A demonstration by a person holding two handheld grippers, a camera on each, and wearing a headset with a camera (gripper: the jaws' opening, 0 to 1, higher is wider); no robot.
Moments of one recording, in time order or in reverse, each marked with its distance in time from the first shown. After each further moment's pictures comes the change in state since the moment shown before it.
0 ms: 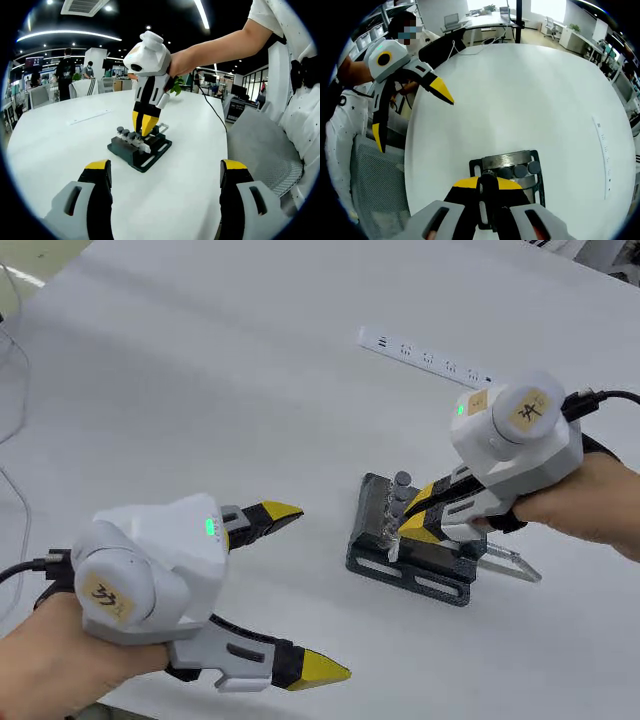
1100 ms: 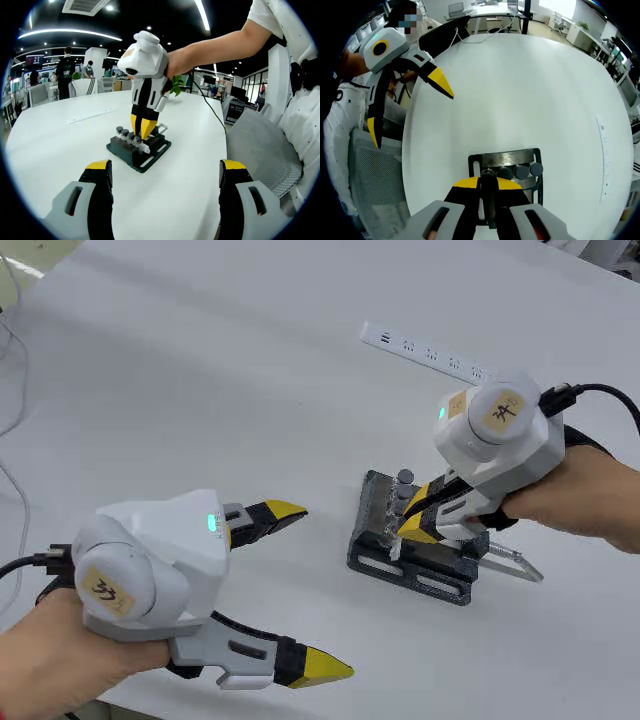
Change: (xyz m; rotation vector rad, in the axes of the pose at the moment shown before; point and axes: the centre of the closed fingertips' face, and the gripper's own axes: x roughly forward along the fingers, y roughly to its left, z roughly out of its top) left arm 0.002 0.002 0.001 -0.017 -0.006 -0.010; right arm 0.008 -0.001 -0.001 -0.048 0.113 0.000
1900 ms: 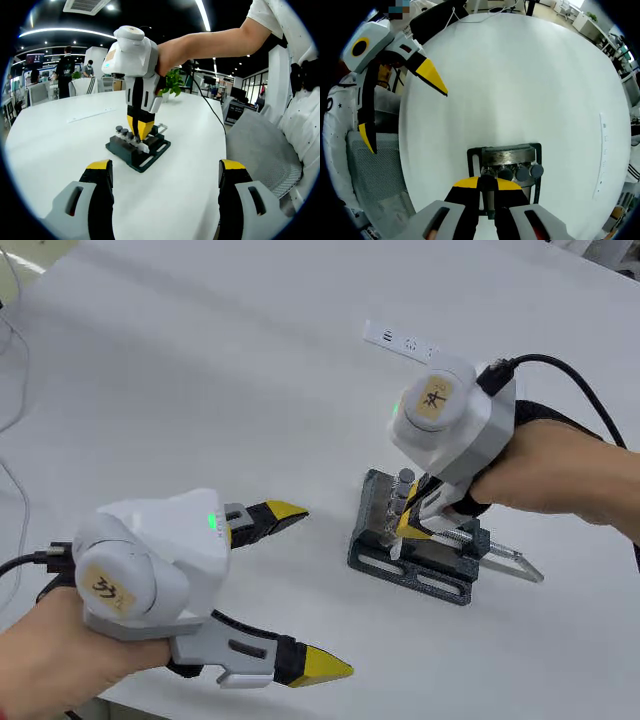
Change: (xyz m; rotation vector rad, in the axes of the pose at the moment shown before) left arm 0.001 -0.001 0.000 -0.010 -0.002 -0.003; right arm -0.001 0.003 0.000 -0.007 0.214 -0.020
